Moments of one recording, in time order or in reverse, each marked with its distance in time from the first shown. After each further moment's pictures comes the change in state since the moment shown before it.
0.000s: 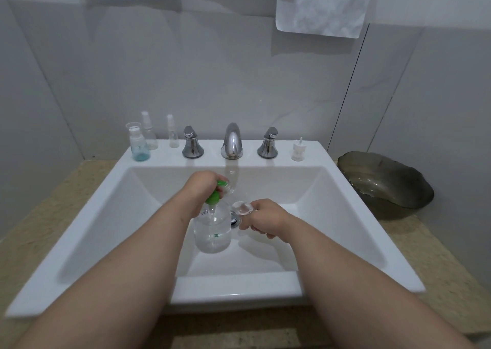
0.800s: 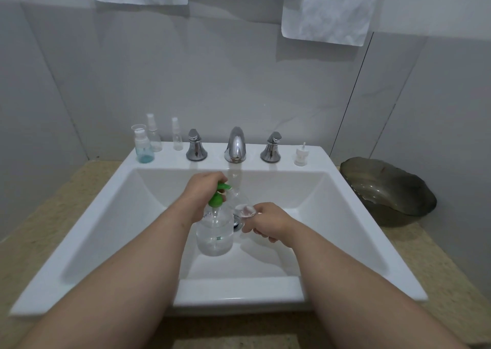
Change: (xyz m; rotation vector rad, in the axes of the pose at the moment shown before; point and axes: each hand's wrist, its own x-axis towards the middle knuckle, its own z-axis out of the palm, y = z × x) left_hand 0.004 -0.007 -0.004 -0.138 0.056 0.057; right_hand -0.002 -0.001 -0.001 0.005 0.003 -0.005
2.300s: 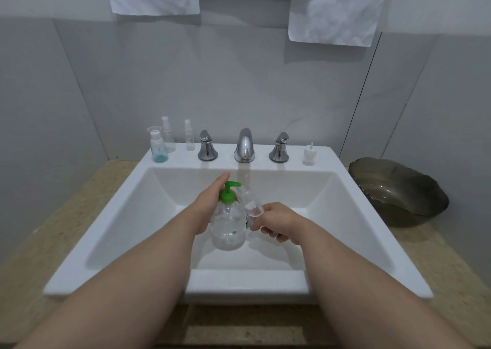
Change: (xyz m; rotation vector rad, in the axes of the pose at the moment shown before) left_hand 0.002 -0.036 -0.016 0.018 -0.217 -0.075; right_hand -0.011 -0.003 -0.003 -0.005 -0.067 0.036
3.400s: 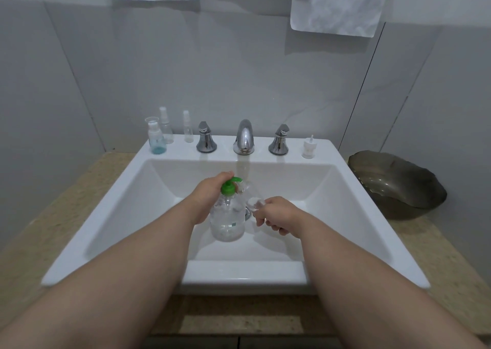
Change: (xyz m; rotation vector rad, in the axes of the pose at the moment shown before) left_hand 0.008 -0.002 -0.001 -0.019 0.014 0.047; right_hand 0.001 0.003 0.000 -0.054 0.046 0.036
